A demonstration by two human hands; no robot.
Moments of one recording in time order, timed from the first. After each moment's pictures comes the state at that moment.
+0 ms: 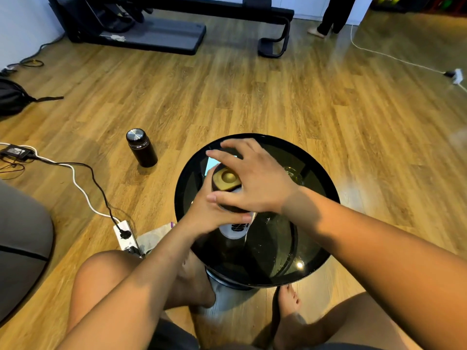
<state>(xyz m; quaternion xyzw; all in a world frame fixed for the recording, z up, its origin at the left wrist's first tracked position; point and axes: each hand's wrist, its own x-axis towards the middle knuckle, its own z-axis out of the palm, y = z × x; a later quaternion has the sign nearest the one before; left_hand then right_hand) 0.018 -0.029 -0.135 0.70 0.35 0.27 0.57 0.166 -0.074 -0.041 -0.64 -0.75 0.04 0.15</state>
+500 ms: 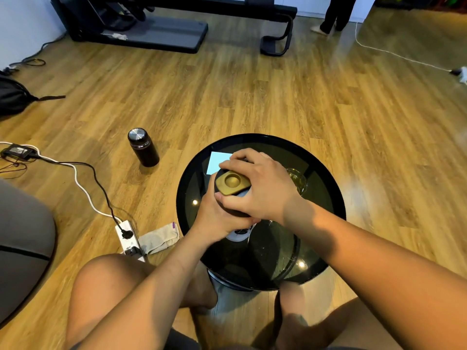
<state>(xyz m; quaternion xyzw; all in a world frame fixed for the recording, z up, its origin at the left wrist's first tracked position) 0.030 -0.034 -0.148 0.70 0.38 0.31 0.52 0.163 -0.082 -0.046 -0.68 -0.69 0.09 0.22</state>
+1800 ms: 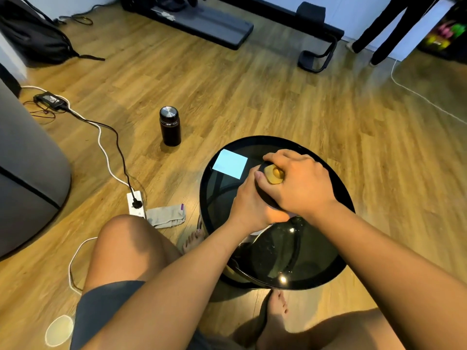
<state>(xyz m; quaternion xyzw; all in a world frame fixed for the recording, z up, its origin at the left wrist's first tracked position) 0.038 -0.058 -0.133 0.66 0.46 0.32 0.50 0.144 -0.077 -0.039 -0.73 -0.67 -0.01 0.10</state>
